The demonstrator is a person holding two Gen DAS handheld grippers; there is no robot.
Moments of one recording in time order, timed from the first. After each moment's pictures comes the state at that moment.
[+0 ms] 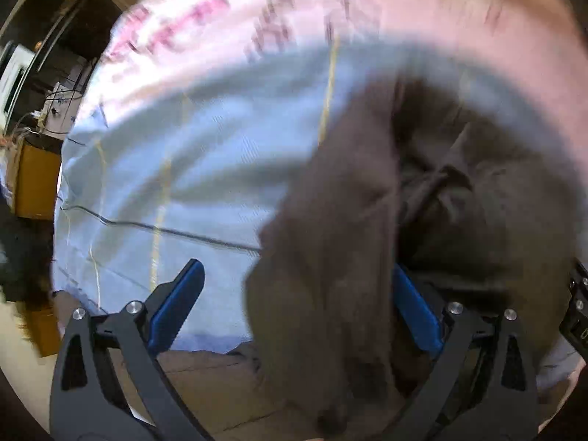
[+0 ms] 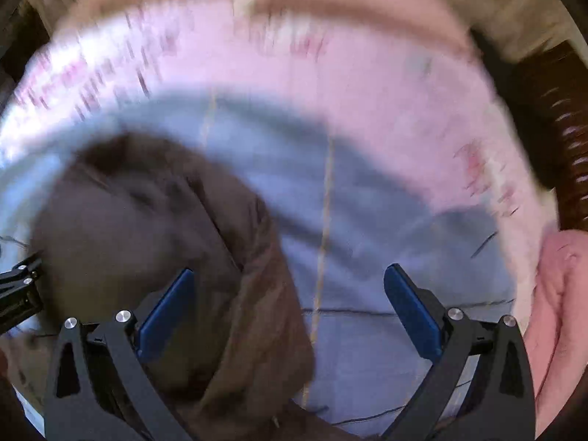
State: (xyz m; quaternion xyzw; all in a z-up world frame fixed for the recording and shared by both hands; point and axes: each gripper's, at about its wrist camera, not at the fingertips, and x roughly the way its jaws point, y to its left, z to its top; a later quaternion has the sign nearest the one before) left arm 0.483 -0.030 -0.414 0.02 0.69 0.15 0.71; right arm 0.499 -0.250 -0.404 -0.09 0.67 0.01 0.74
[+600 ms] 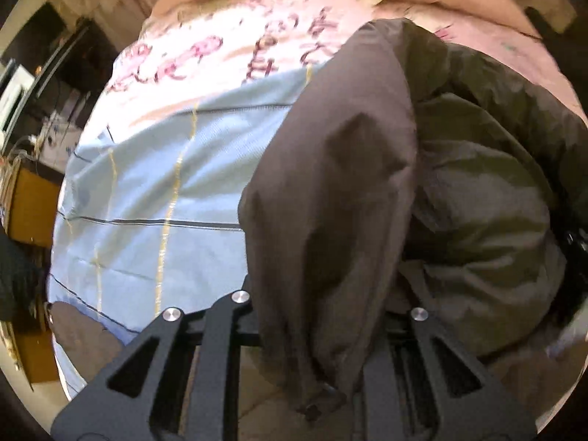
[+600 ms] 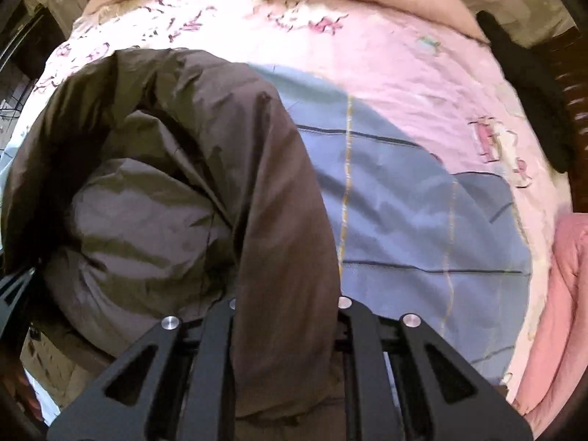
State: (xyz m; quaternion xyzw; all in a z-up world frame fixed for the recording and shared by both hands) left arm 0.399 -0.031 -0.338 0.03 0.59 0.08 0.80; right arm 0.441 -0.246 -0.306 -0.08 0.62 0.02 0.78
